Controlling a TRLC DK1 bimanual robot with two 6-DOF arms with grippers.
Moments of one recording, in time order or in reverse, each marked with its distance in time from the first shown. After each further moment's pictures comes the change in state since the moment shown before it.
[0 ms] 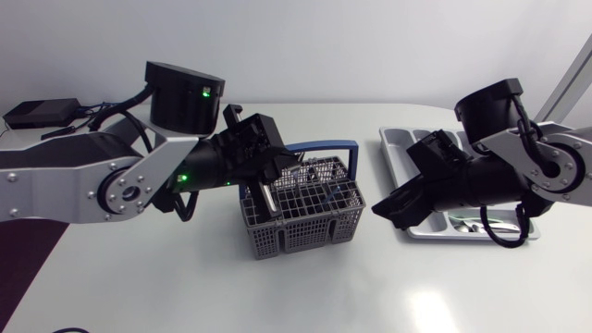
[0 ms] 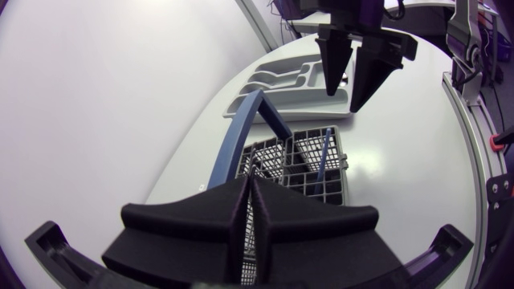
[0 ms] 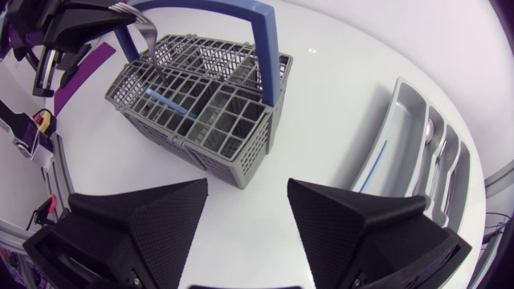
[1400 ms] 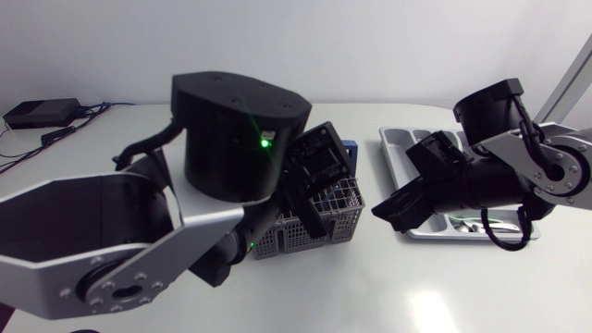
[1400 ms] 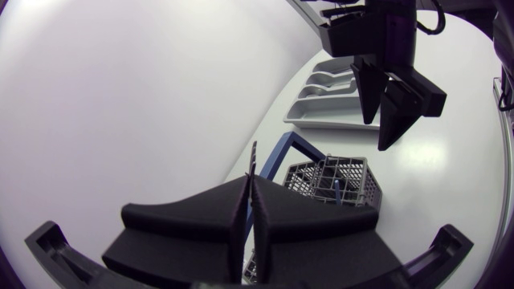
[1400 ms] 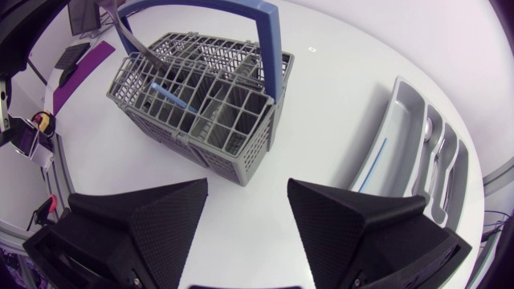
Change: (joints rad) left arm -0.402 -0.042 0.030 0.076 -0.747 -0.020; right arm 0.022 -0.018 -0.005 -0.014 0.024 0.019
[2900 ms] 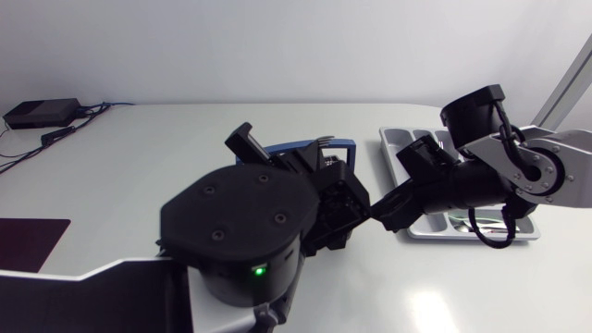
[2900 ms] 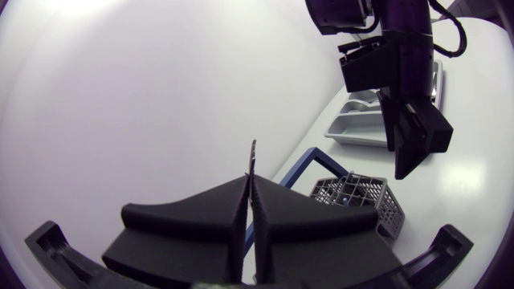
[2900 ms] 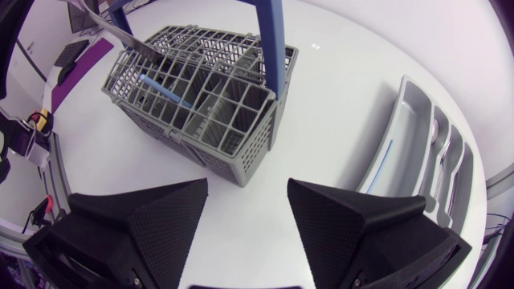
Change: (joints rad) left arm -0.139 0.093 -0.149 0.542 -0.311 0.164; right arm 0.010 0.063 -0.002 0.053 0.003 0.000
